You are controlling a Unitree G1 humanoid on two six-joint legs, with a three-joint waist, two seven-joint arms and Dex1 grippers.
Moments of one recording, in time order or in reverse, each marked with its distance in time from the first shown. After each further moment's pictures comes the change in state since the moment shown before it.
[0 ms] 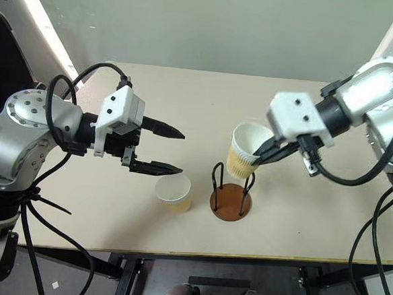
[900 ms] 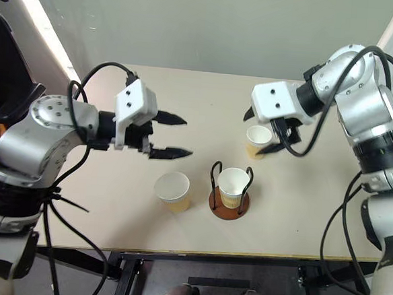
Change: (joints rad) left arm -0.072 -0.158 -0.042 0.149 0.160 0.002 0.251; right arm -0.190 0.257 0.049 0.604 -0.439 -0.338 -0.106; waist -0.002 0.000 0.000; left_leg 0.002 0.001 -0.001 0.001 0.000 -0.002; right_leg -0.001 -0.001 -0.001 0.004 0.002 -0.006
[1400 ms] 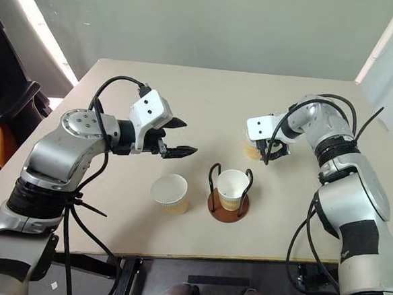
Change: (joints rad) left arm 0.068 -0.051 -0.013 -0.035 0.064 0.076 0.102; right arm -0.032 0.265 0.046 0.671 -0.395 -0.266 -0.334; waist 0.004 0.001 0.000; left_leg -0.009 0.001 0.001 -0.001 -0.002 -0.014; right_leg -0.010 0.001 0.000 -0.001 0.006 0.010
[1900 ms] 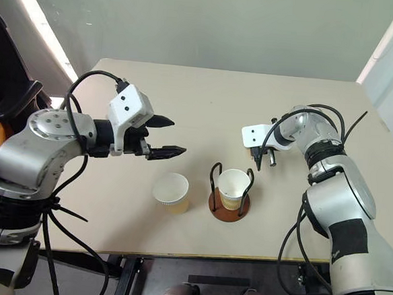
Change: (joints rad) left arm 0.066 0.106 0.131 -0.134 -0.124 0.059 -0.067; right arm -0.014 0.032 -0.034 0.068 -0.056 -0.030 -0.015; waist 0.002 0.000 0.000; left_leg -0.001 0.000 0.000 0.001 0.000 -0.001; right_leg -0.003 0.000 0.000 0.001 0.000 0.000
